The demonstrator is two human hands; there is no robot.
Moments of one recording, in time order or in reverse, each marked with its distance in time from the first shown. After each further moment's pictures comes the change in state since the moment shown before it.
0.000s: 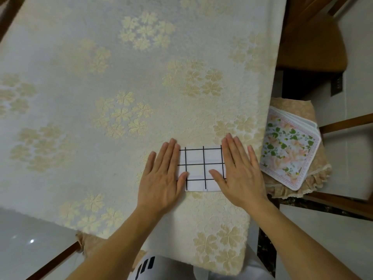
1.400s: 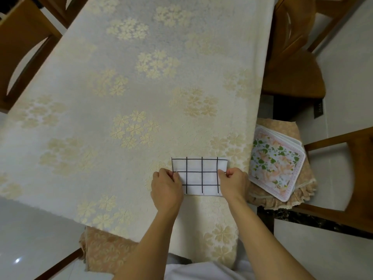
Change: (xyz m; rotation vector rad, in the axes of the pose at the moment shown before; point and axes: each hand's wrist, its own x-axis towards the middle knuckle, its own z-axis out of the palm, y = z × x) left_hand 0.003 0.047 -0.046 -0.630 0.129 -0.815; right_hand 0.009 -0.032 -0.021 0.770 0.061 0.830
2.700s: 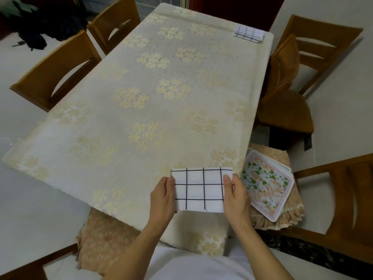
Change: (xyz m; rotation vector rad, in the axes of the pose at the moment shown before) left_hand -0.072 -0.010 -0.072 -0.511 -0.117 0.156; right_hand -0.093 -0.017 -0.083 0.305 -0.046 -0.560
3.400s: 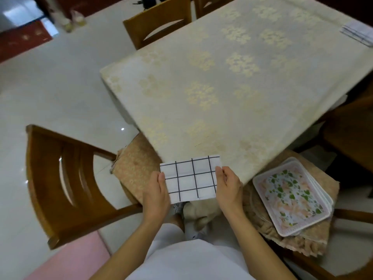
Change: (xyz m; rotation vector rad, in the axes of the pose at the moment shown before) left_hand -0.178 -0.053 0.033 0.071 0.654 -0.155; right_hand -0.063 0.032 -0.024 -0.052 -0.525 -0.211
